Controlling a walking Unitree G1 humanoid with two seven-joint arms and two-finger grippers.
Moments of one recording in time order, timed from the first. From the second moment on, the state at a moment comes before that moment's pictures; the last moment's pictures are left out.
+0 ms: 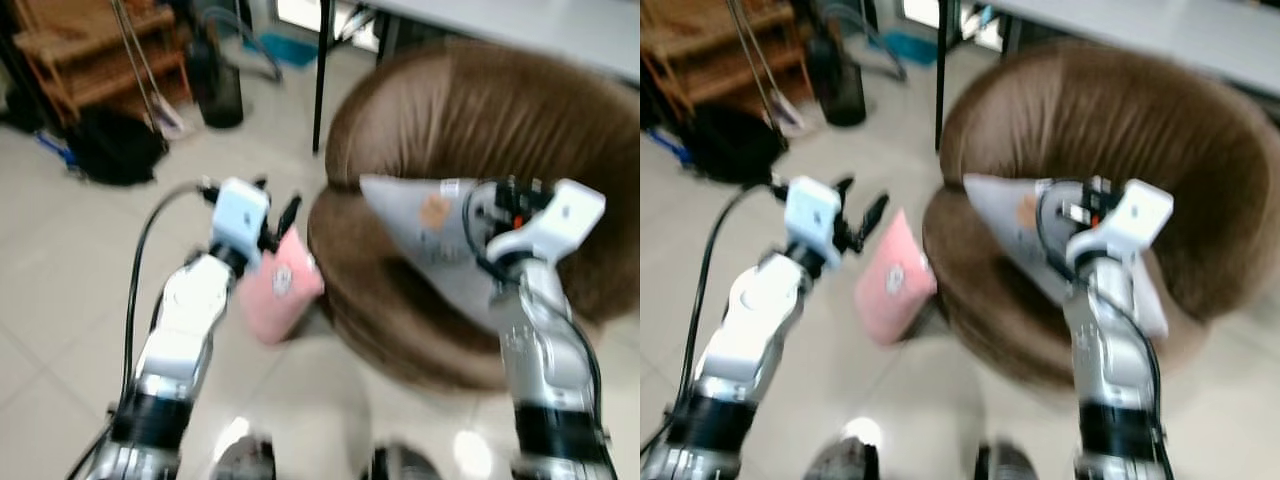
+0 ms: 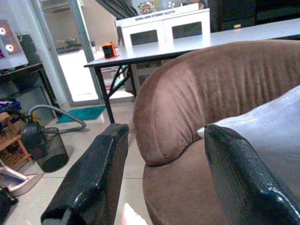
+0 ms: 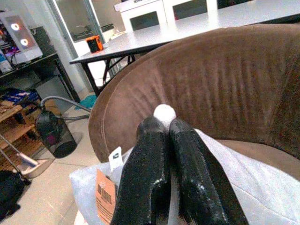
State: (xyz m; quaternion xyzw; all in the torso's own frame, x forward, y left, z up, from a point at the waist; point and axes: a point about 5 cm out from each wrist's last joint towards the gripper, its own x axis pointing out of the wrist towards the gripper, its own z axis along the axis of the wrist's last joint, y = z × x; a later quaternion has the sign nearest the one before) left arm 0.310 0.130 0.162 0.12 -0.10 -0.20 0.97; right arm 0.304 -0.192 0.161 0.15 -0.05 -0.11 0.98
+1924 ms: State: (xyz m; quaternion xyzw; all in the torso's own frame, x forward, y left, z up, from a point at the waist) left arm 0.270 0.149 0.142 0.12 0.00 -0.37 0.92; right arm 0.342 -0.197 0.160 0.17 -0.03 -0.13 0.98
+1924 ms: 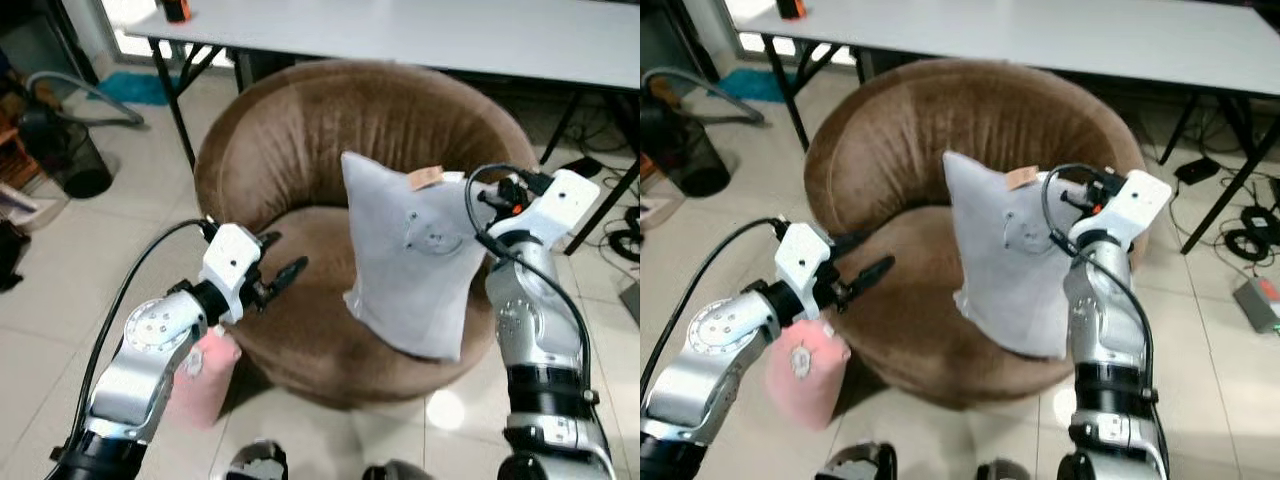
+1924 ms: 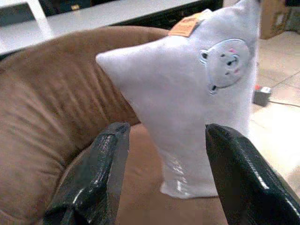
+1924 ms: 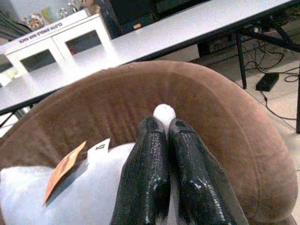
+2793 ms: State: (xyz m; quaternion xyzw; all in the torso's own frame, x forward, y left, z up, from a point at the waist) left arm 0.259 0.168 0.167 0.12 0.01 -0.38 0.92; right arm 0.411 -0.208 0.201 0.12 -0.01 -0.10 0.99
